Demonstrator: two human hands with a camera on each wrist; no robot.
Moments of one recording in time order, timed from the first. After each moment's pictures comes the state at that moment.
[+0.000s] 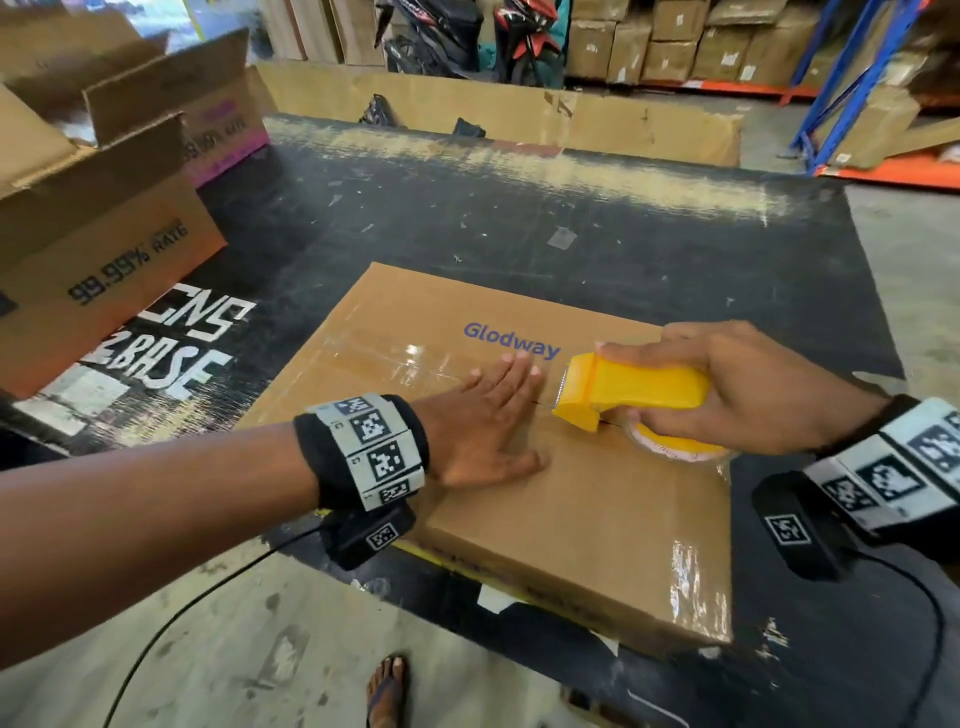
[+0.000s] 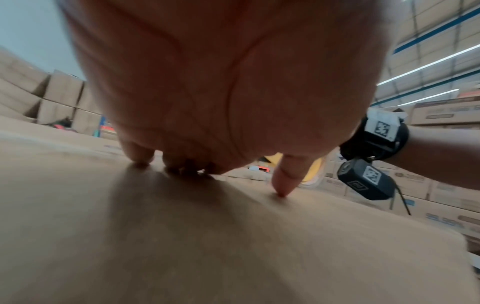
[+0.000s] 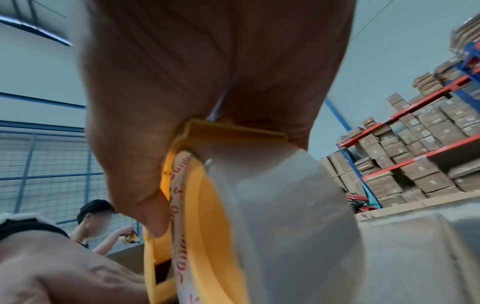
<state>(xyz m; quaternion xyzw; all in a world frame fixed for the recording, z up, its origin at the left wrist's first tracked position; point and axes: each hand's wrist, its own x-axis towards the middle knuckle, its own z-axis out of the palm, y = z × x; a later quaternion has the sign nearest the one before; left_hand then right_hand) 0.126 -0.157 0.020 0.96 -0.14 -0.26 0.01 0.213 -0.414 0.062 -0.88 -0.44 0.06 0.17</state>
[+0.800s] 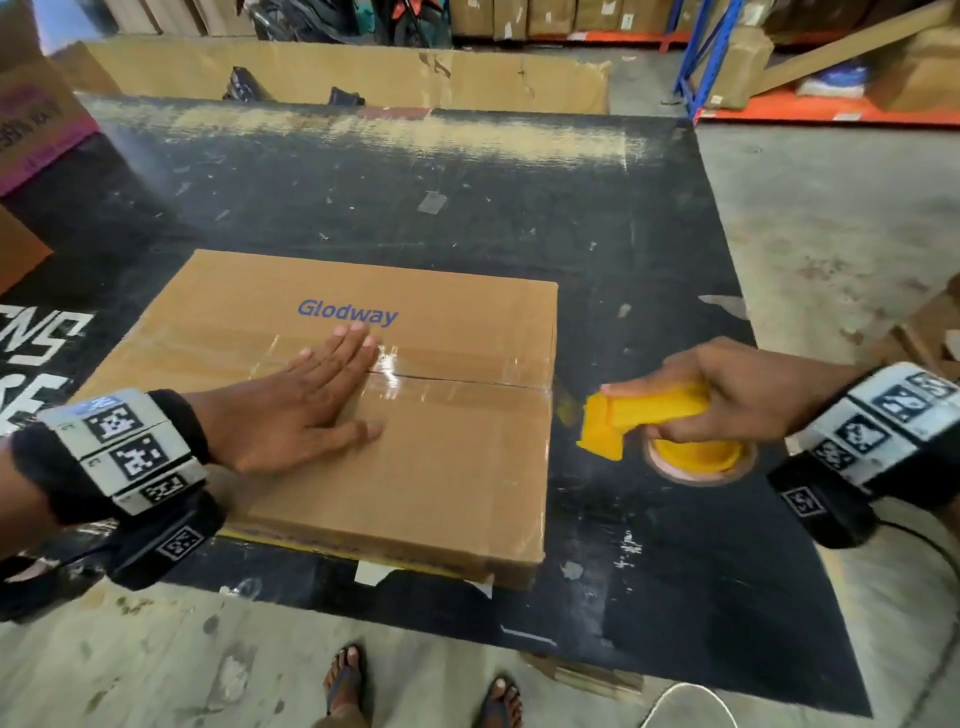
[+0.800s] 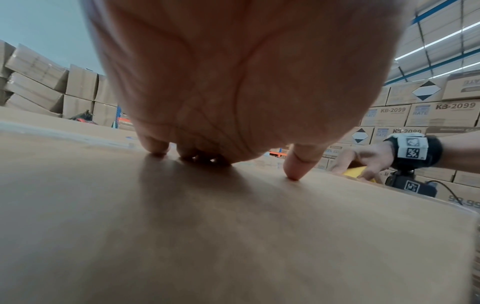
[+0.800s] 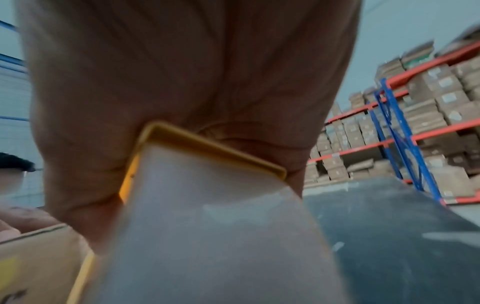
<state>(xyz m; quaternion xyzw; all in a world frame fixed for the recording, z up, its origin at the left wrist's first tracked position) 0.126 -0.157 0.021 0.94 -0.15 -0.30 -0.02 0.221 -0.586 0.016 -0.90 -0.36 0.22 0.12</state>
